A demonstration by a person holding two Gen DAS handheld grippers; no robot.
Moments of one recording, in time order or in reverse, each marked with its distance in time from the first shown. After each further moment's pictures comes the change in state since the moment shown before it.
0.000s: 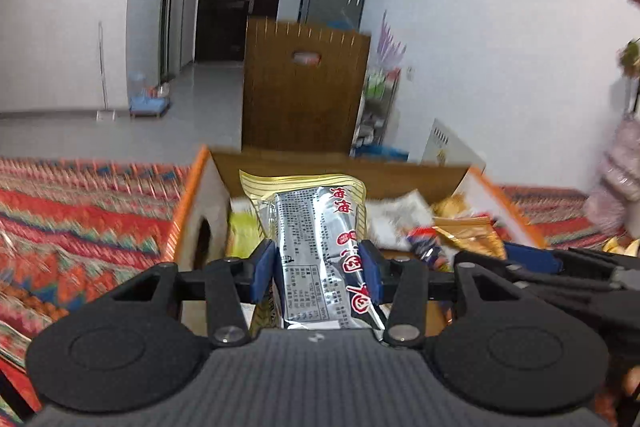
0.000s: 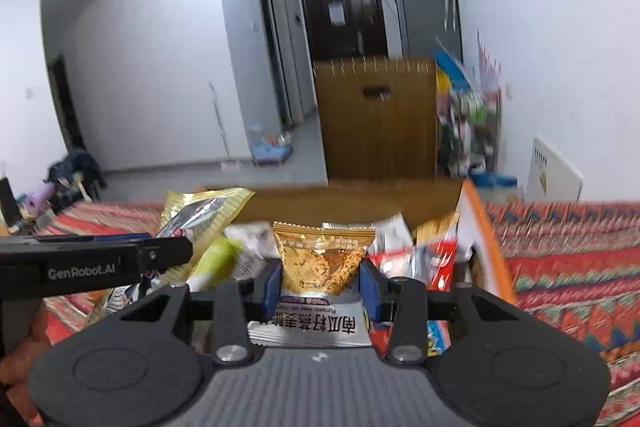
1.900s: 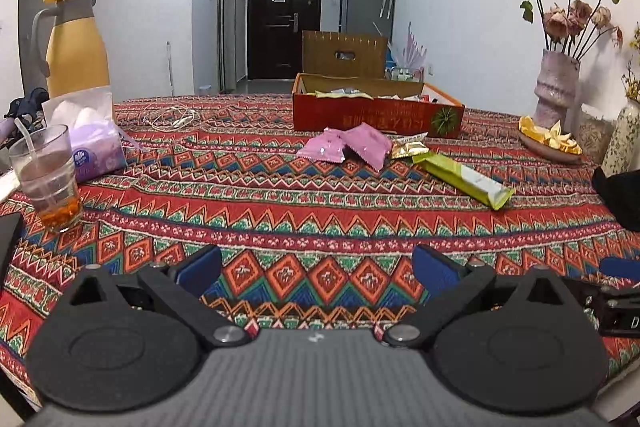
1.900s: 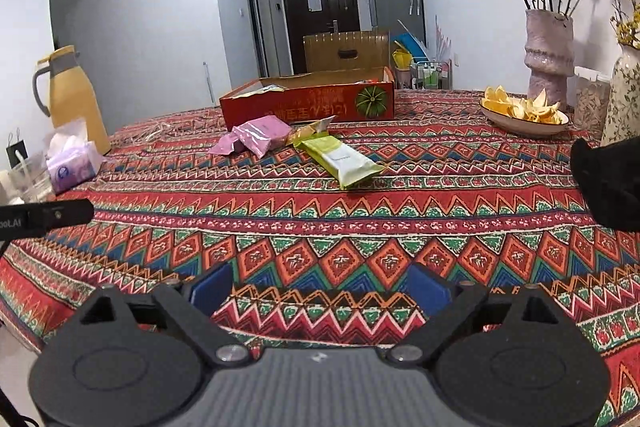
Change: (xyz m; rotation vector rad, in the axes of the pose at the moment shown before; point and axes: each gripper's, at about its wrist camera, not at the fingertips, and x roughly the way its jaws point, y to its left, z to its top) left arm -0.377 -0.040 -0.277 0.025 -0.086 0.163; right arm -0.368 0.059 -0.271 0.019 0.014 -0.071
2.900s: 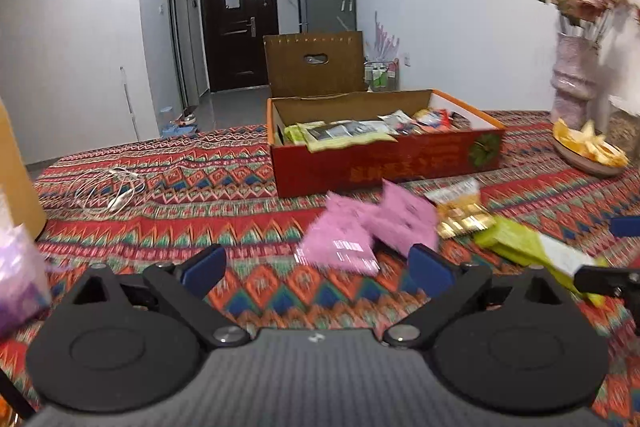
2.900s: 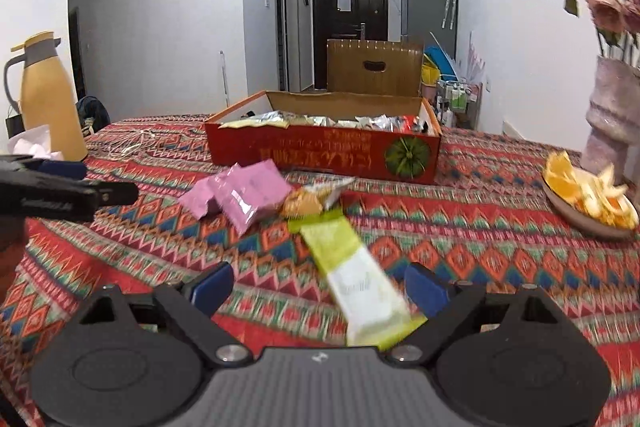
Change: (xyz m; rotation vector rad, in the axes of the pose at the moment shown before) left arm 0.188 0.024 0.118 0.132 0.007 -0.073; right arm 0.137 0.006 0.111 -0.126 0.009 0.019
